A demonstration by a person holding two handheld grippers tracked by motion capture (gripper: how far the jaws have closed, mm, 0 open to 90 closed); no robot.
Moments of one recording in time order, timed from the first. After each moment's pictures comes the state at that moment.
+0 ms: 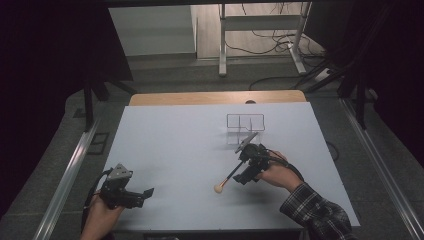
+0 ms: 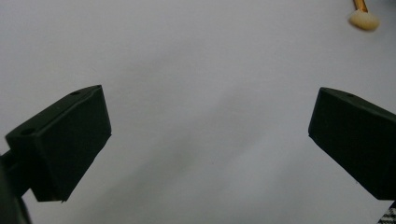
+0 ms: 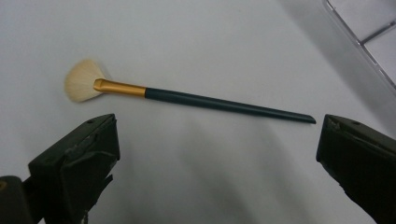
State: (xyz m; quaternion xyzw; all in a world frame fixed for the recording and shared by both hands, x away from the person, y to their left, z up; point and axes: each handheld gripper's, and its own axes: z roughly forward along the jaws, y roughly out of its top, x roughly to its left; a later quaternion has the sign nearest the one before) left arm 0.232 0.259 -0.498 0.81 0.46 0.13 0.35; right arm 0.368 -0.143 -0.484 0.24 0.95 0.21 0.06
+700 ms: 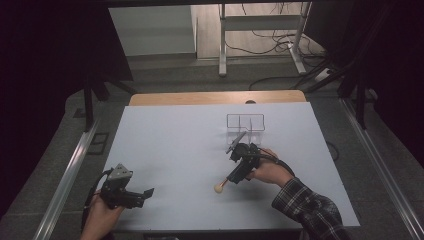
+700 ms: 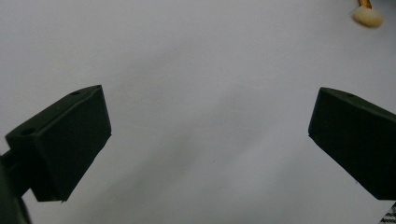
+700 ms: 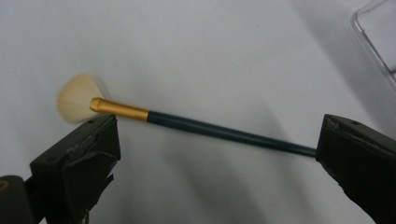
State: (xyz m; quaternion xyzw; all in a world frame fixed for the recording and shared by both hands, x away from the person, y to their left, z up) left arm 0.232 0.259 -0.498 0.81 0.46 0.13 0.34; right arm 0.376 -0.119 -0.492 0.21 0.96 0.19 0.05
